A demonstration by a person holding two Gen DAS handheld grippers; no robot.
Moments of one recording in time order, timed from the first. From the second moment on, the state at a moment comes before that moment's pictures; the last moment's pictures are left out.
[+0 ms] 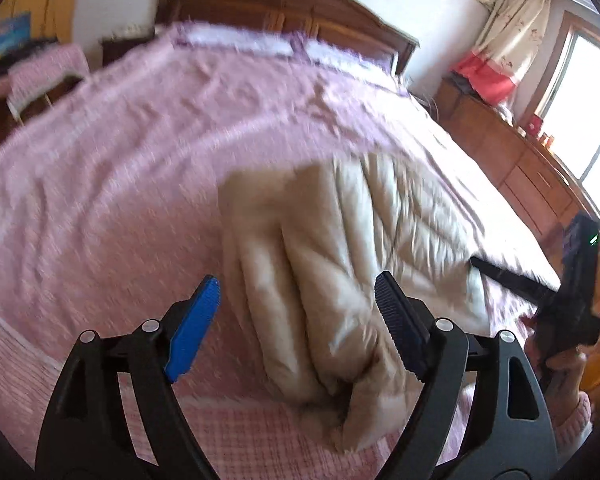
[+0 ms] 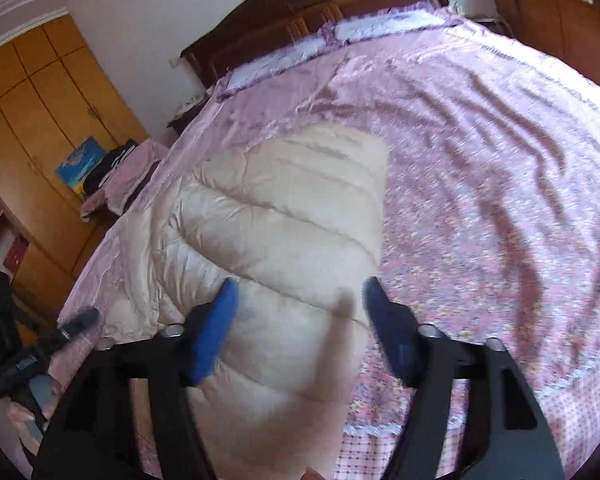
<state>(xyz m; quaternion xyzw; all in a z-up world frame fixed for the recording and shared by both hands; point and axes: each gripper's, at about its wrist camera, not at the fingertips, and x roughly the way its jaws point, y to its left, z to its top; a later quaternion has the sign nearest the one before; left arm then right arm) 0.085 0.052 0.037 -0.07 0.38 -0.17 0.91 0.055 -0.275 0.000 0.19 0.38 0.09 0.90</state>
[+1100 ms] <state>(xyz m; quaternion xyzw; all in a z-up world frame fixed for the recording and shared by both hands) 0.073 0.042 0.009 -0.03 0.42 -0.12 0.90 0.024 -0.186 0.009 0.06 0.40 0.11 0.91</state>
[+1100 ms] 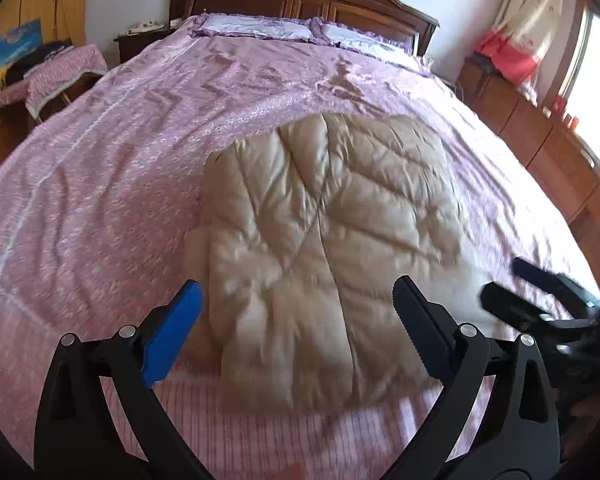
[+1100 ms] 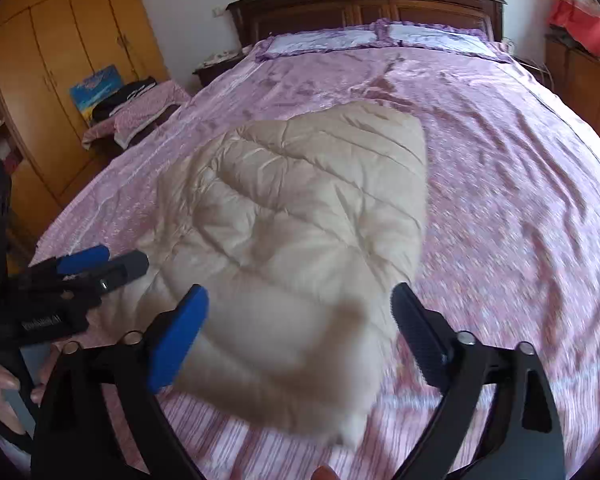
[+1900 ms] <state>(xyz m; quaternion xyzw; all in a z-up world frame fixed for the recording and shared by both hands) 0.014 0.006 -0.035 0.02 0.47 -0.04 0.88 -0.040 -0.196 -0.055 0.07 0.46 0.02 0.88</state>
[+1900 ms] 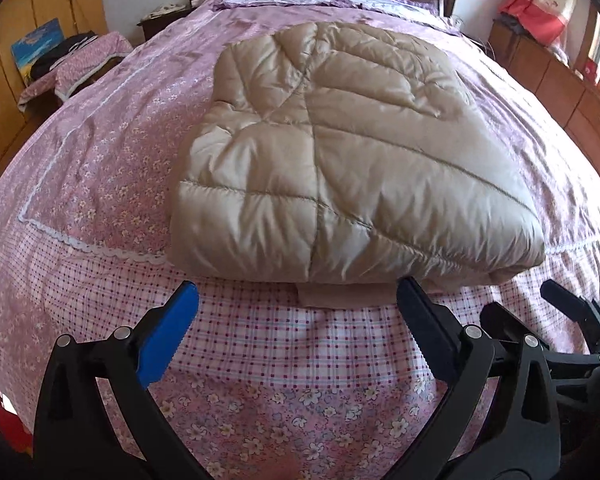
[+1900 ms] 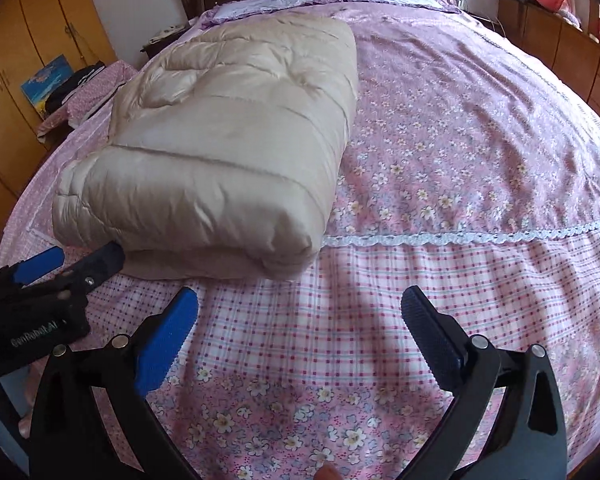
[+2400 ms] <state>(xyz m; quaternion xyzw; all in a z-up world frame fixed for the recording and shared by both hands) 0.012 0.004 -0.038 0.02 0.48 -0.04 0.88 -0.040 -0.196 -0.056 0.09 0.47 0.02 0.88</state>
